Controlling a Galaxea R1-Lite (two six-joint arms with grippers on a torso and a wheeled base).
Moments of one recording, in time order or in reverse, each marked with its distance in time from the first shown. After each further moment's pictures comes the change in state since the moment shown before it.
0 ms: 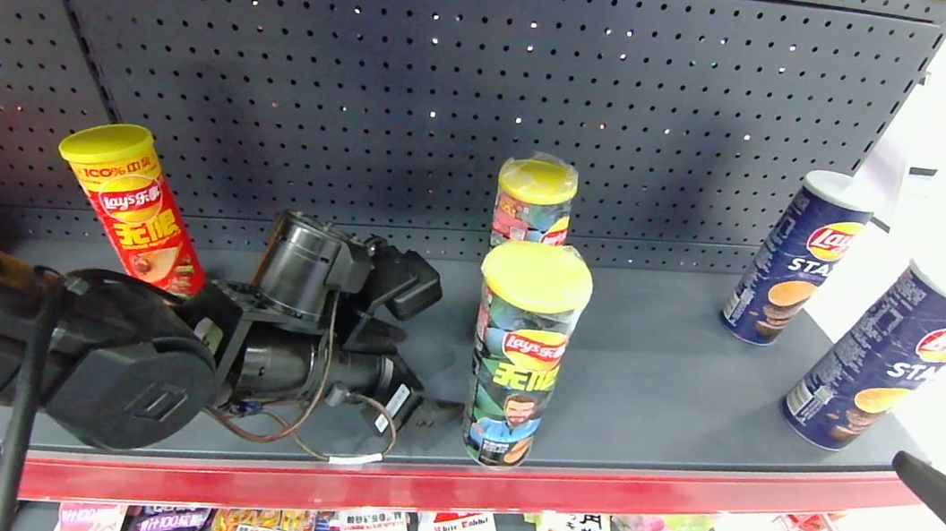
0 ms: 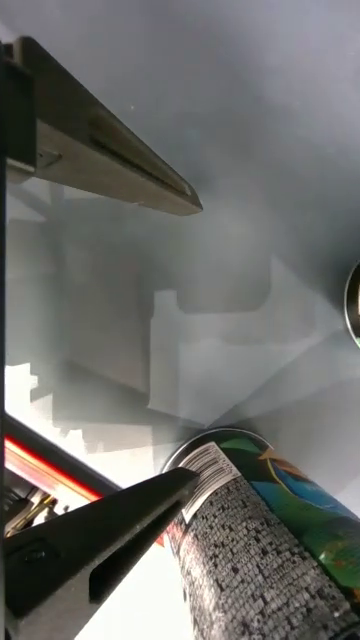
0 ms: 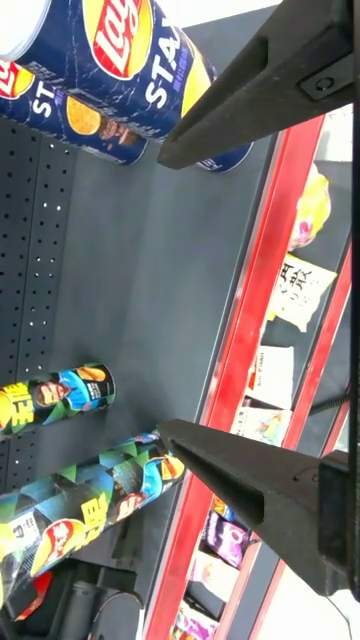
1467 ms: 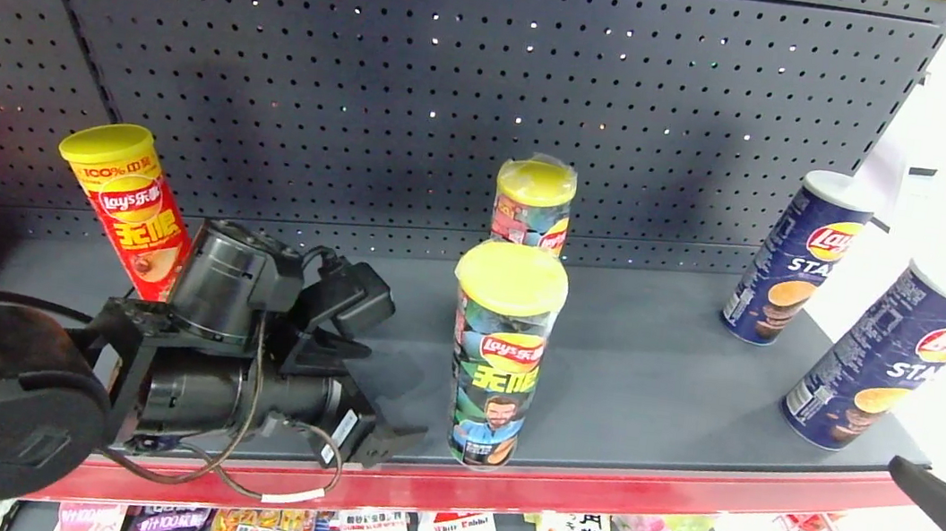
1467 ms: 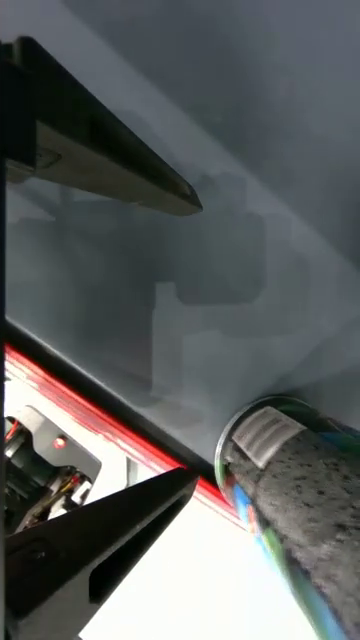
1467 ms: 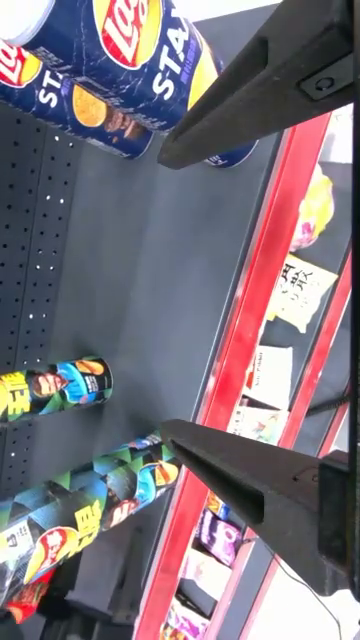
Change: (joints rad) left arm 0.023 -0.143 0.156 -0.002 -0.024 0.000; right arm 0.020 0.001 -0.001 0.000 0.001 -0.020
